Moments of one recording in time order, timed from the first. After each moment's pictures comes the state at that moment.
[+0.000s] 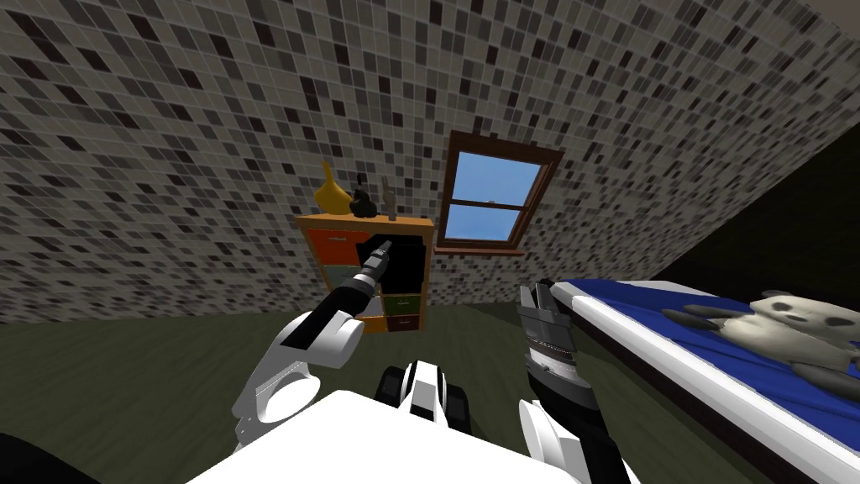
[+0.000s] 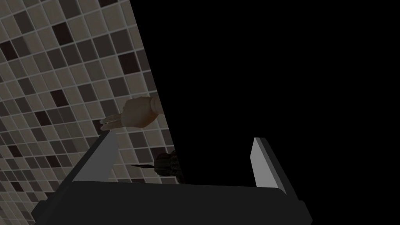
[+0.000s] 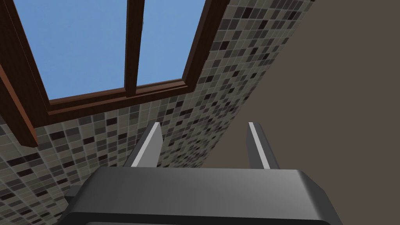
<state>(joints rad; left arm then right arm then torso) 0.27 0.07 -0.07 -2.61 -0.13 0.57 -0.17 0.55 -0.03 0.01 -2.31 0.07 -0.48 -0.01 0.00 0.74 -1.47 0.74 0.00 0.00</state>
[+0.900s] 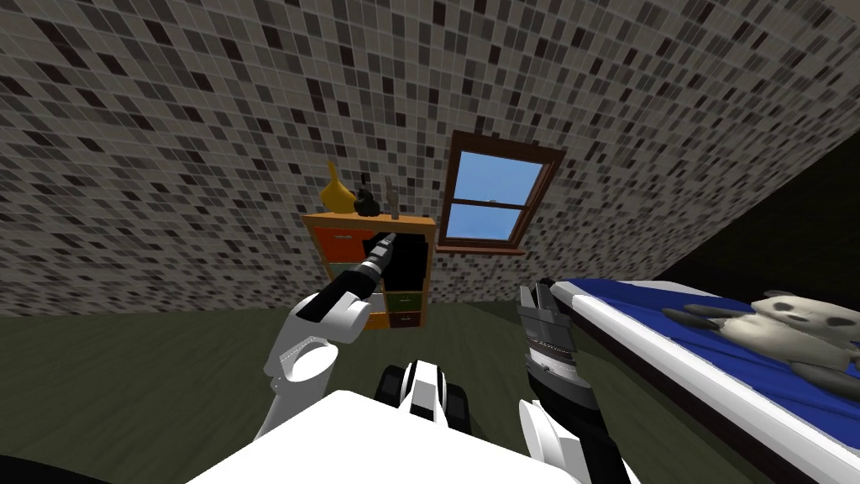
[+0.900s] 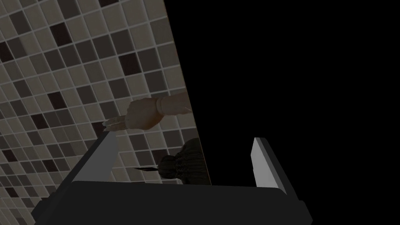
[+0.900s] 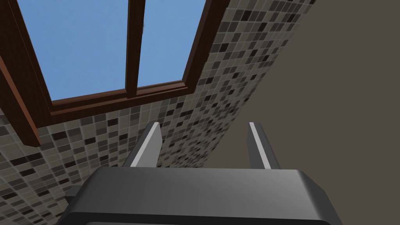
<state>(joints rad) 0.06 0.07 -0.04 -2.60 -0.12 0.78 -0.19 0.55 -0.03 0.01 -2.31 0.07 -0.48 -0.01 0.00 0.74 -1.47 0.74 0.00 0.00</state>
